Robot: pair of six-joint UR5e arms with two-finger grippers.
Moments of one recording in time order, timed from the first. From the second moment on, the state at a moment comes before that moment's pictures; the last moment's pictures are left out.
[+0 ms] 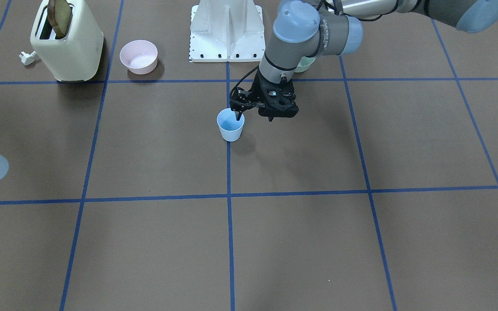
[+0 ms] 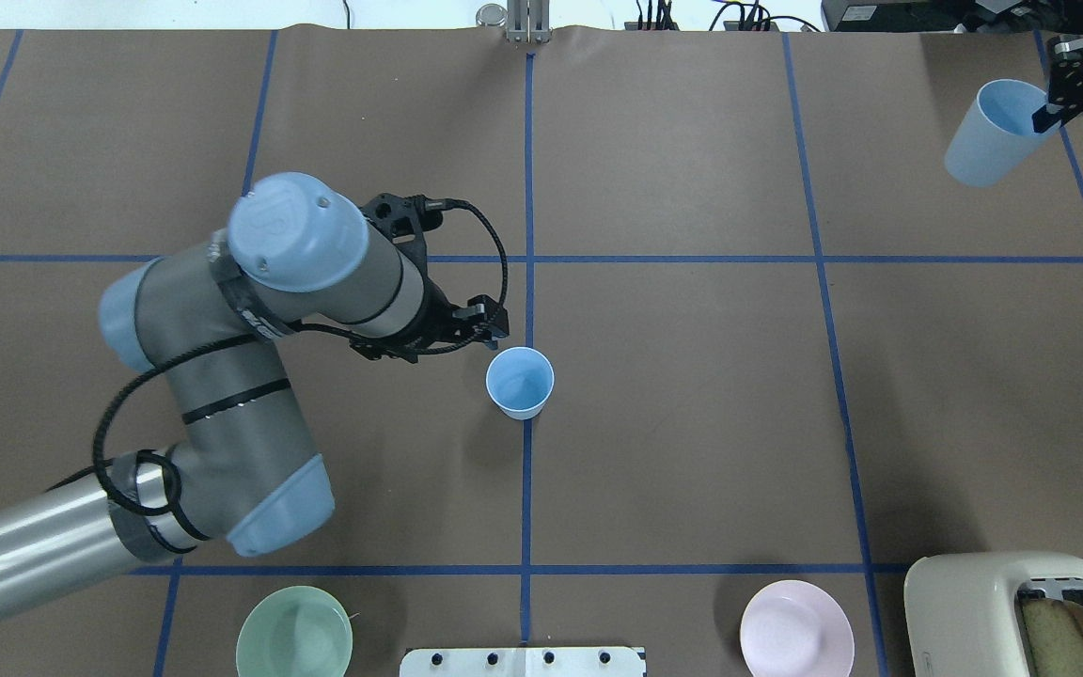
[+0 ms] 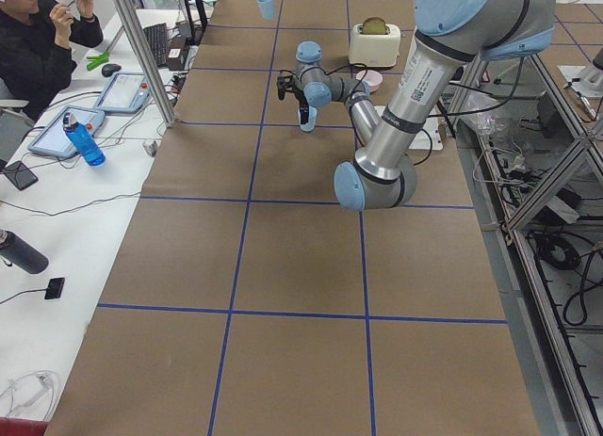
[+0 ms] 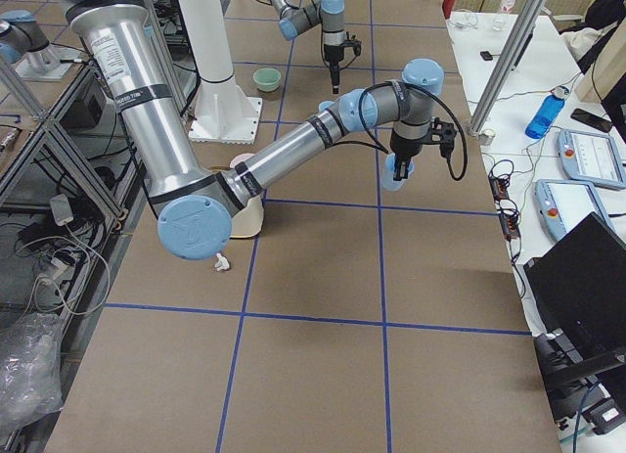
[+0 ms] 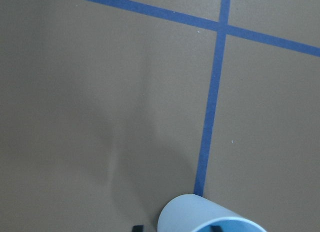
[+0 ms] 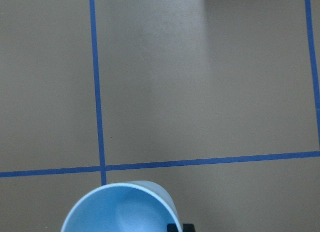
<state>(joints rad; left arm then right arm) -0.58 -2.18 -1.76 -1.77 -1.97 -1.33 1.30 -1.19 1.83 -1.84 2.36 0.57</state>
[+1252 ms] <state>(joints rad) -1.01 -1.81 -1.81 -1.87 -2.22 -0.75 0.90 -0.96 1.96 -1.84 2.19 1.29</state>
